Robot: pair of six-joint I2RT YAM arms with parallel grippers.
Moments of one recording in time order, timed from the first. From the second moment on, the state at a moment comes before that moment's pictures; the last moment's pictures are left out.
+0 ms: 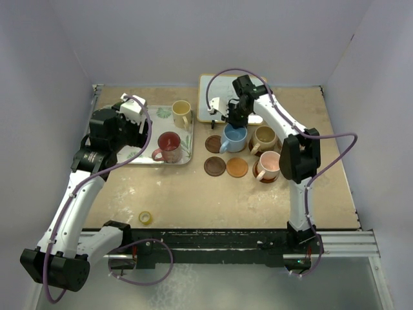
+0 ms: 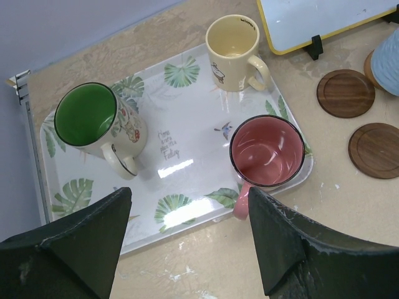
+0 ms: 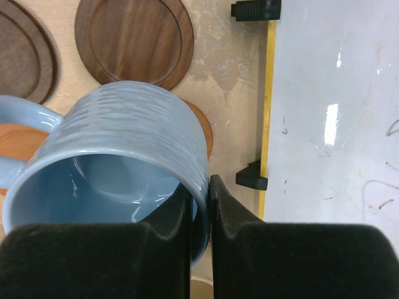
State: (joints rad) left arm -0.20 1.00 1.08 -0.50 0.07 0.22; right arm 0.39 2.12 1.97 -1.01 -0.26 -1.04
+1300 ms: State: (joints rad) left arm -0.17 1.00 1.08 -0.50 0.11 0.22; right arm 0.35 2.22 1.99 -0.99 -0.25 -1.15
